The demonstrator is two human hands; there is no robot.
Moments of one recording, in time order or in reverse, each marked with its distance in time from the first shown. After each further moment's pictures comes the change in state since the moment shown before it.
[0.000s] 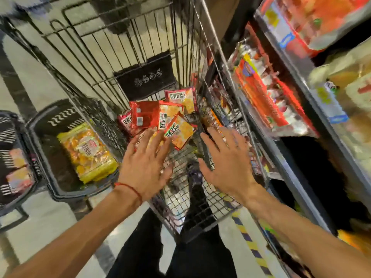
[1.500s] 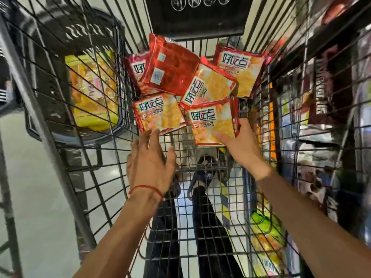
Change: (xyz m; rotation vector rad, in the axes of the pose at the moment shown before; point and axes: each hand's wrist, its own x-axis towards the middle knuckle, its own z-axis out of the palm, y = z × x) left_hand 0.084 0.061 0.198 -0.642 -0.021 -0.980; right_hand 0.147 0.039 0.267 1.036 -0.560 0.382
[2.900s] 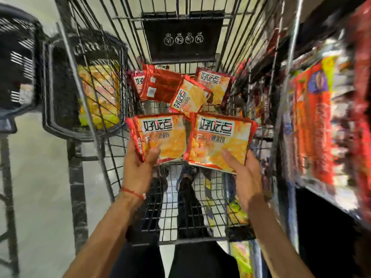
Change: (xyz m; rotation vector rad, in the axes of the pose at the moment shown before) left_hand -0.094 0.029 -0.087 -1.092 -0.052 -0.173; right_hand -0.198 -0.054 -0.083 0.734 0.015 0.104
